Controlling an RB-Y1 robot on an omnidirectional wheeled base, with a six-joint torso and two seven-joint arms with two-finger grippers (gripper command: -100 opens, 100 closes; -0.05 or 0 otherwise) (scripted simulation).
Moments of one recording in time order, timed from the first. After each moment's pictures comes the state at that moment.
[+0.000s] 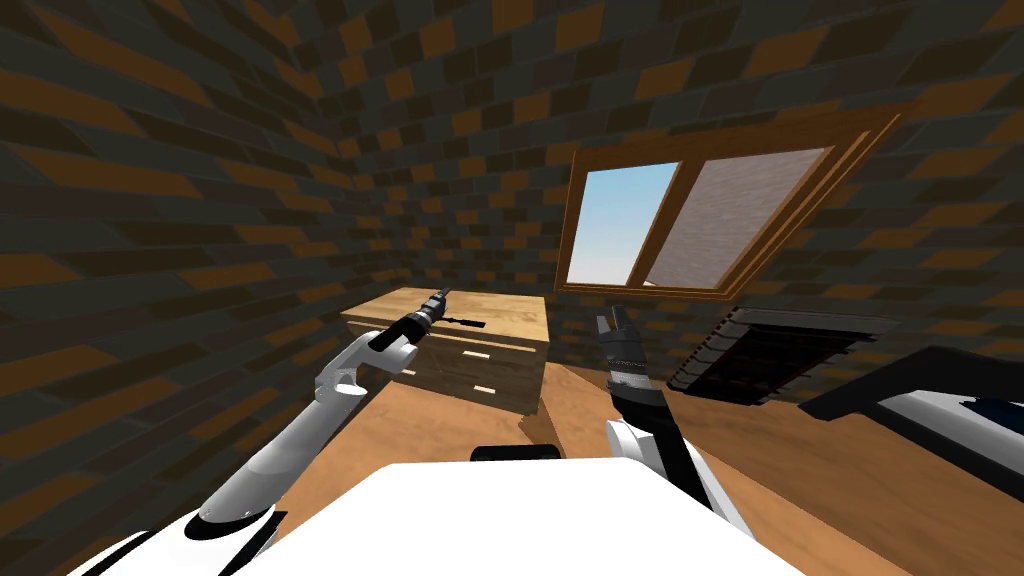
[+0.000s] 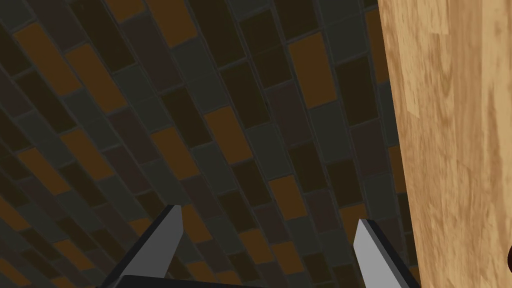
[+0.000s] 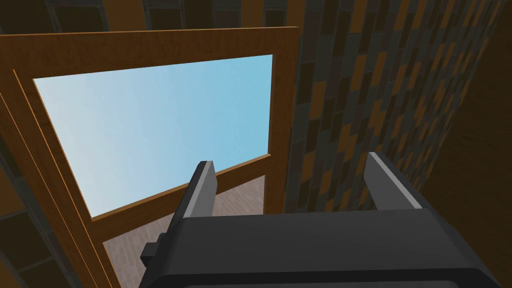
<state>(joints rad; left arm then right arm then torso) -0.10 0.69 -0.03 -1.99 0.19 0.44 0.13 0.53 0.00 -0.02 -2.26 0.06 -0.45 0.01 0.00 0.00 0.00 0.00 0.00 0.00</state>
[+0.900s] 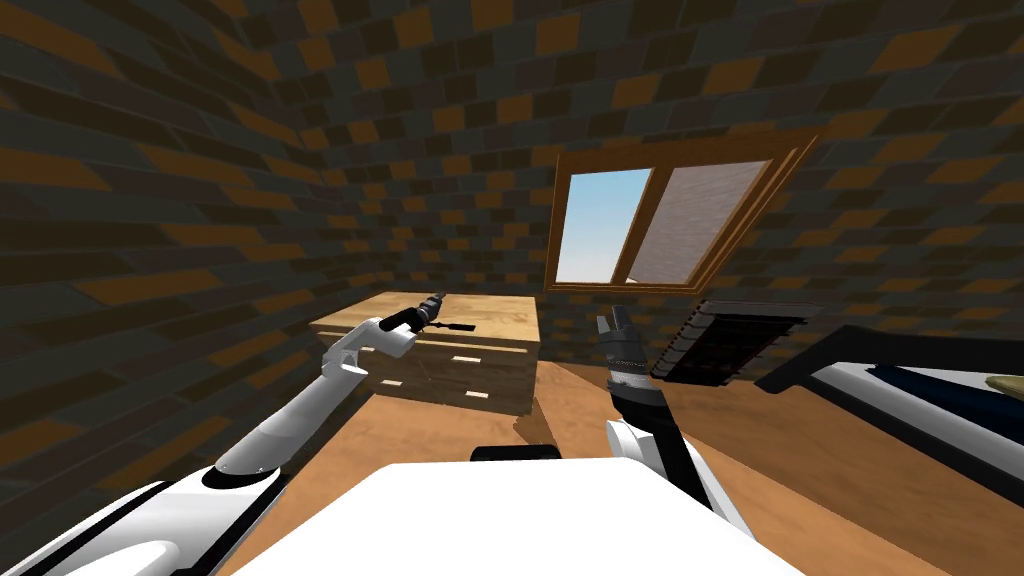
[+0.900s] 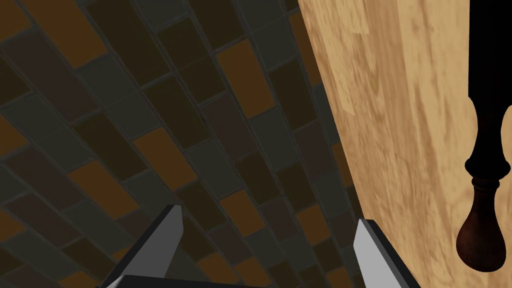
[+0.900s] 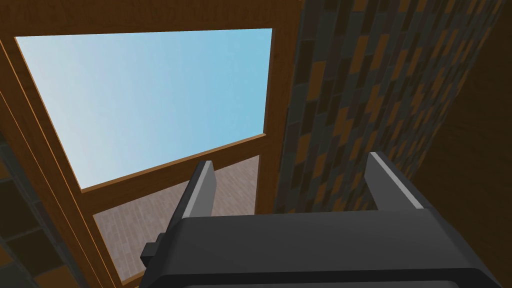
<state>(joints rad) -0.22 0.80 -0.07 -1.86 0.24 0.69 0.13 0.53 0.00 -0.02 -2.26 0.06 -0.45 0.01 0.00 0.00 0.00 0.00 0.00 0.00</state>
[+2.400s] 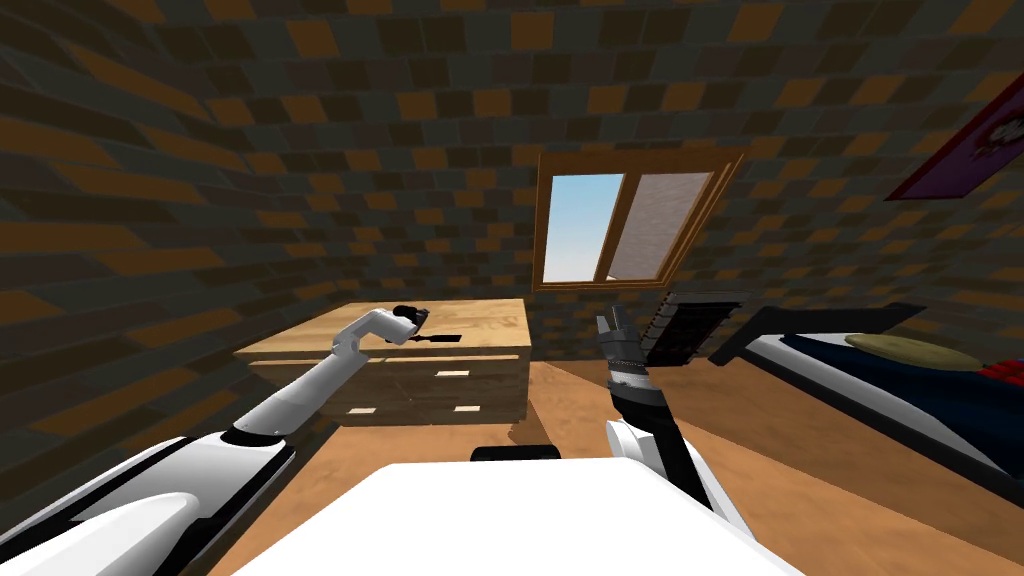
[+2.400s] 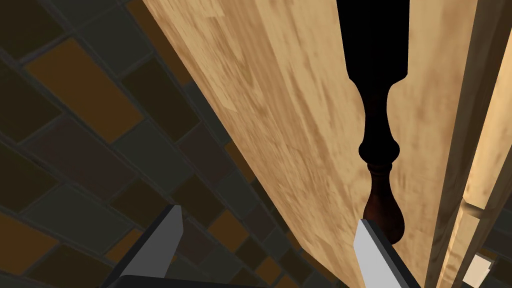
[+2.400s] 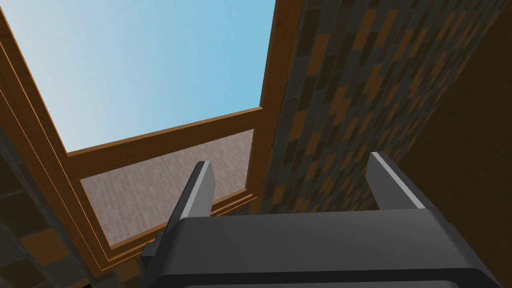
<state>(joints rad) -0.36 0.89 -0.17 -1.63 0.28 1.11 0.13 0.53 0.00 -0.02 -2.26 0.06 -0.45 0.01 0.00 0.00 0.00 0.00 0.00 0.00</state>
